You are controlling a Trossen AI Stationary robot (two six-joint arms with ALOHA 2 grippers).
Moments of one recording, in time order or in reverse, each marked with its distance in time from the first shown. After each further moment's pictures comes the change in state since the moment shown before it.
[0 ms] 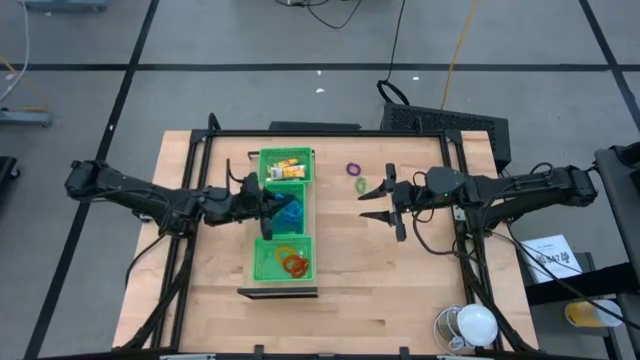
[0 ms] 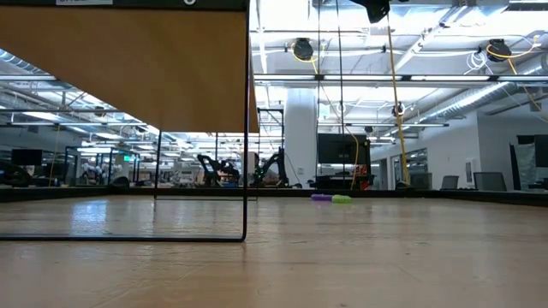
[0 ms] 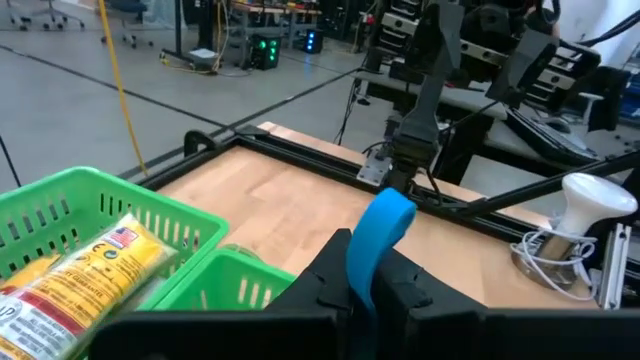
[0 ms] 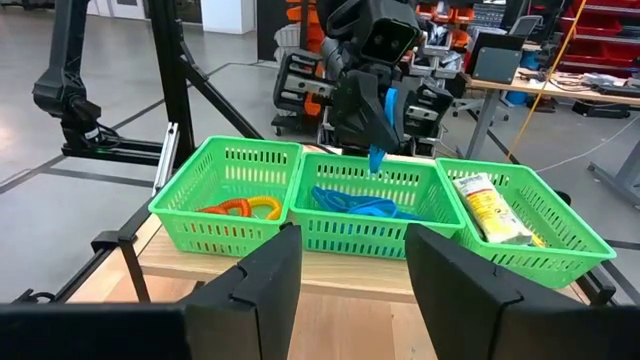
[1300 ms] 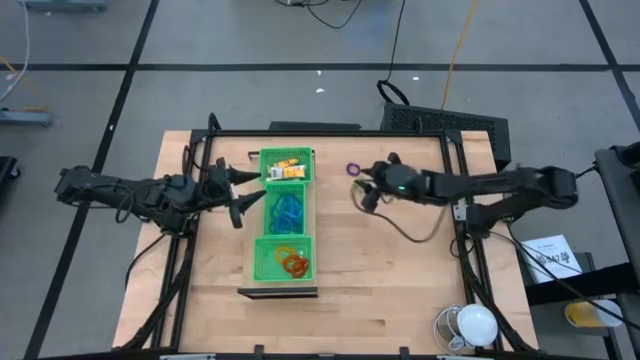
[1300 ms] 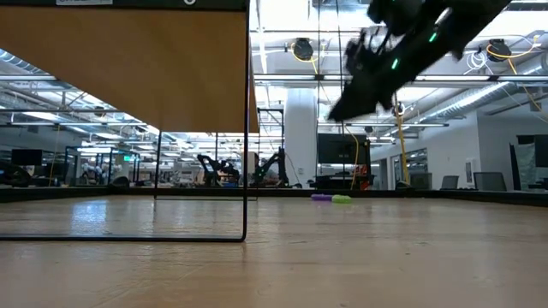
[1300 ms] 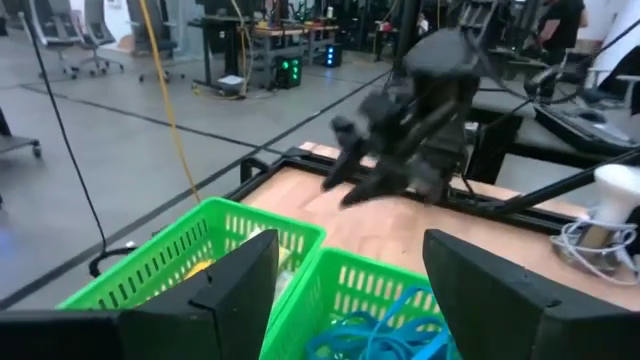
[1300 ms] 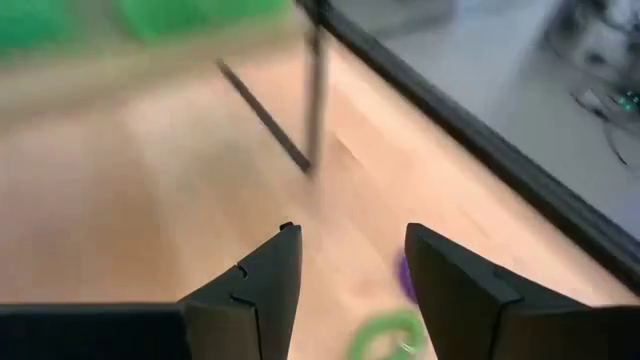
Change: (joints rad) left arm 0.011 -0.355 -0.006 -0.339 -0.054 0.118; right arm -0.221 0.242 -0.117 -0.013 0.382 0.231
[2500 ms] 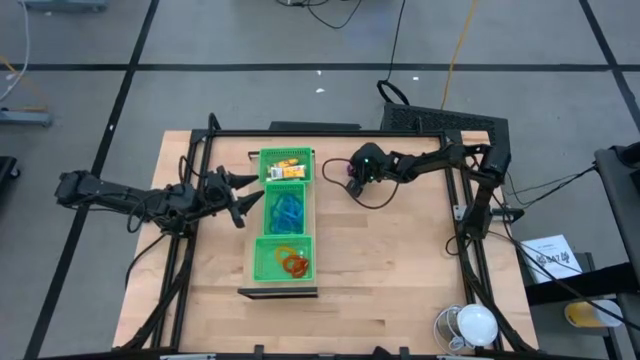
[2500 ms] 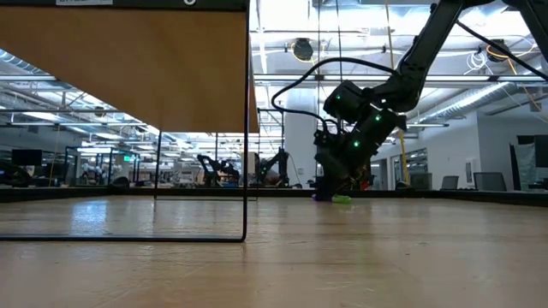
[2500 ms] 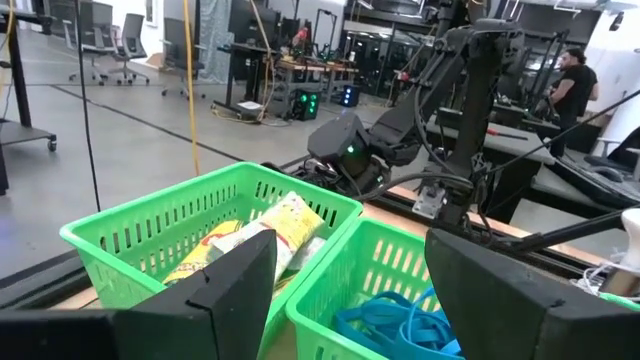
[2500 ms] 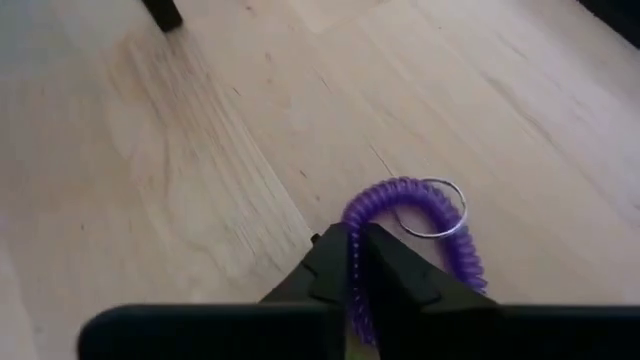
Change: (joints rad) left arm 0.019 -0.096 -0.304 0.341 -0.052 -0.044; right arm -0.331 0.603 0.136 0.096 -0.329 -0.095
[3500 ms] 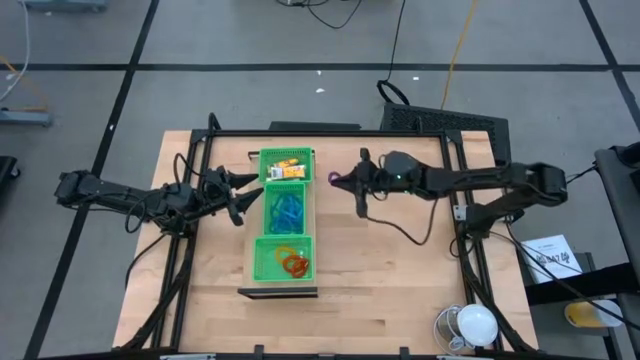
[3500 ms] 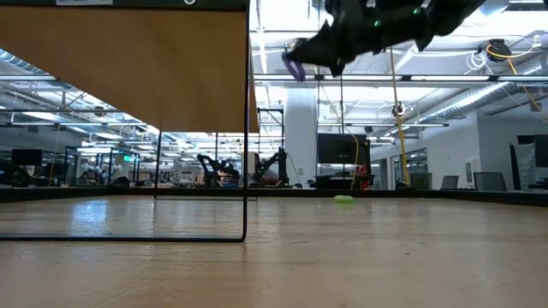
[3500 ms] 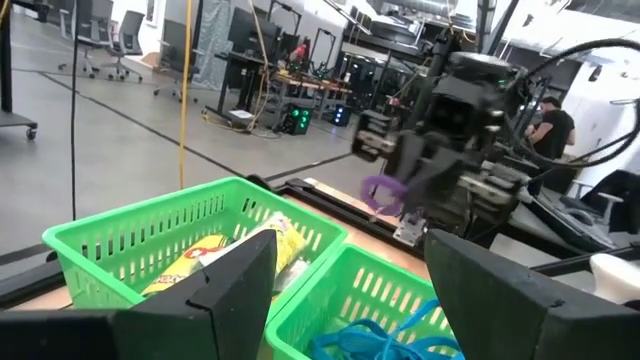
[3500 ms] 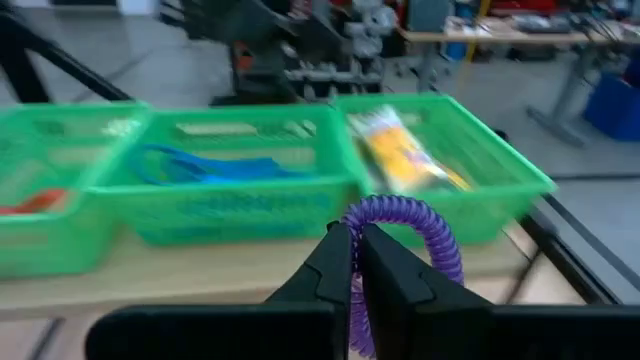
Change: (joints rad) left arm 0.000 0.000 0.000 0.060 0.001 -0.074; right arm 0.308 -0.493 -0.004 0.188 -0.117 -0.096
